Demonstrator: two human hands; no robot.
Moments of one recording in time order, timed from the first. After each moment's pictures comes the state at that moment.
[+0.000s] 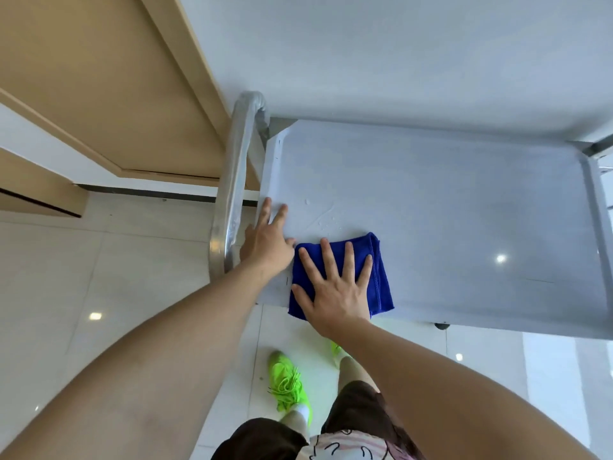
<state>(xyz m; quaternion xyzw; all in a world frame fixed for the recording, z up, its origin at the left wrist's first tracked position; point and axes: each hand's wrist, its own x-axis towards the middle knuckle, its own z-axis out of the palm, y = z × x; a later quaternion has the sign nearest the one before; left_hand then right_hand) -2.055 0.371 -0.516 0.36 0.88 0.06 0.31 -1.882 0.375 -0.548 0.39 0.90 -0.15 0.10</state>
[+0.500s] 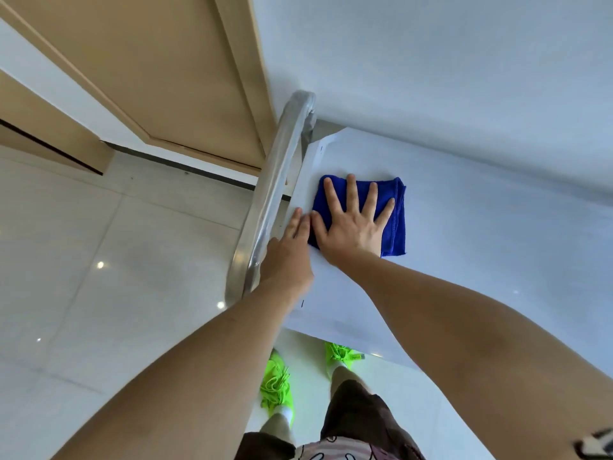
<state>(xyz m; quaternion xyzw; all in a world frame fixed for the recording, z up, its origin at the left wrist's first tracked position) -2.057 0.375 -0.514 0.33 0.88 0.10 0.31 -2.001 0.498 -0.560 0.40 0.91 -0.12 0.06</state>
